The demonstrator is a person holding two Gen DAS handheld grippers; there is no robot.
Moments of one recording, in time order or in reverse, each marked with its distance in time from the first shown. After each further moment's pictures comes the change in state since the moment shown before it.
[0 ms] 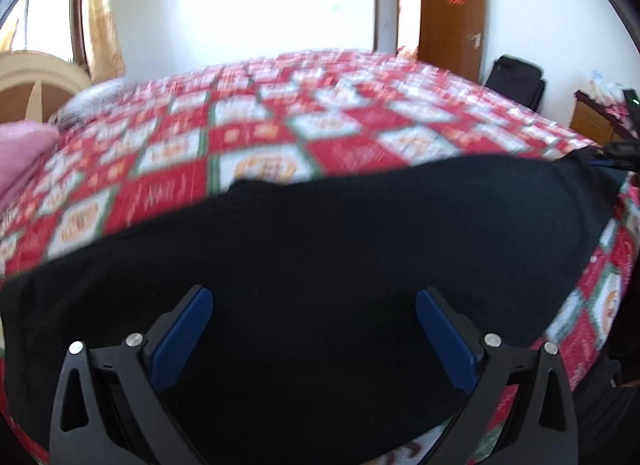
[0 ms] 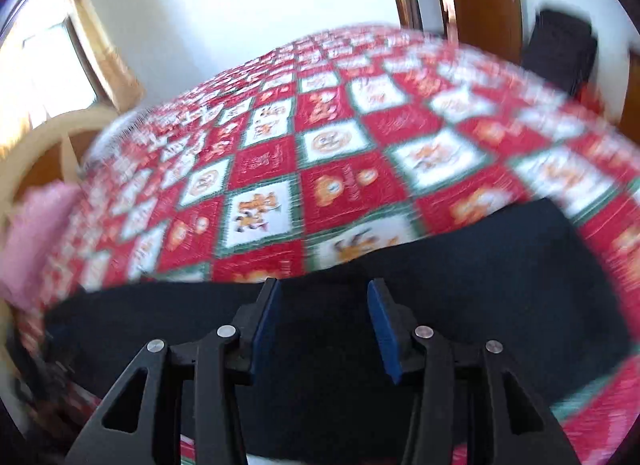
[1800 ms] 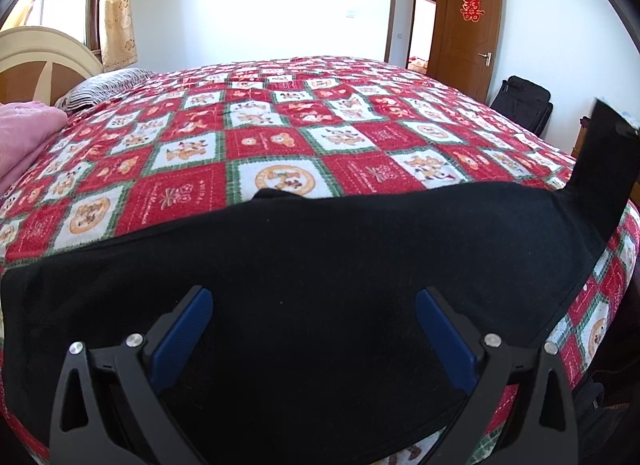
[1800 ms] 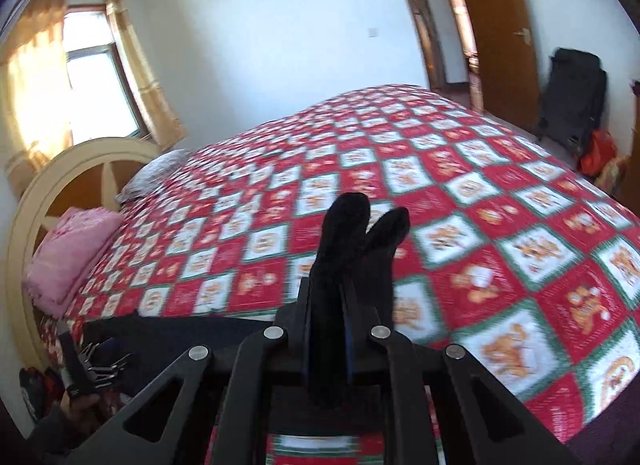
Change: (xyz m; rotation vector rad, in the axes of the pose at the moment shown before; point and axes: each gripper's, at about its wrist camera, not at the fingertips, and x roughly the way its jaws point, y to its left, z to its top) left arm -0.011 0.016 0.009 -0.072 -0.020 -0.021; right arm -0.101 0.036 0.020 -0.034 -0.195 0.178
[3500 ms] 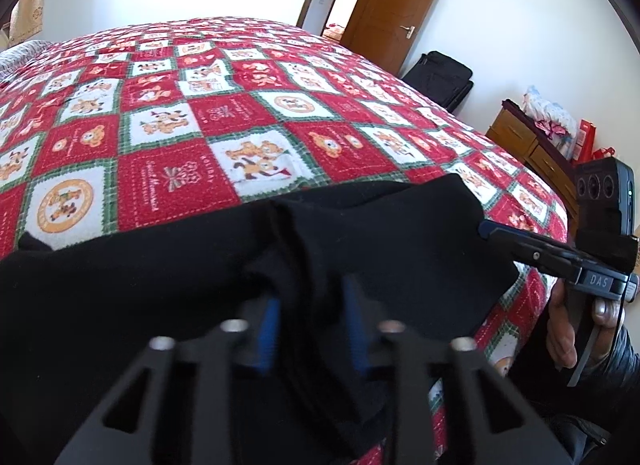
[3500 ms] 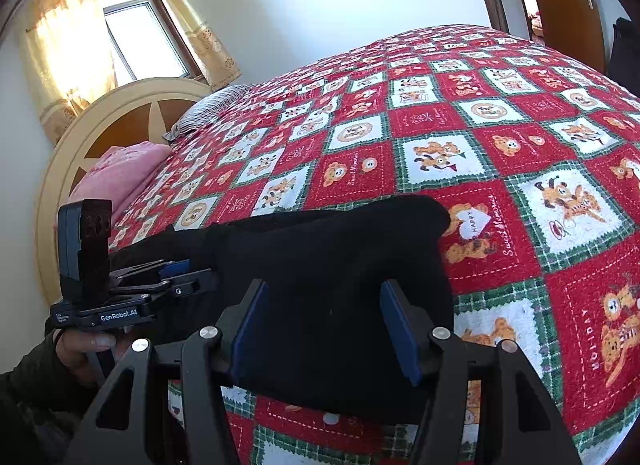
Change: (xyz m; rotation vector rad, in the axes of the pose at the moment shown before) left arm 0.042 -0.095 0.036 0.017 0.168 -0.373; right arm 0.099 0.058 -0.103 -0.023 0.179 0.200
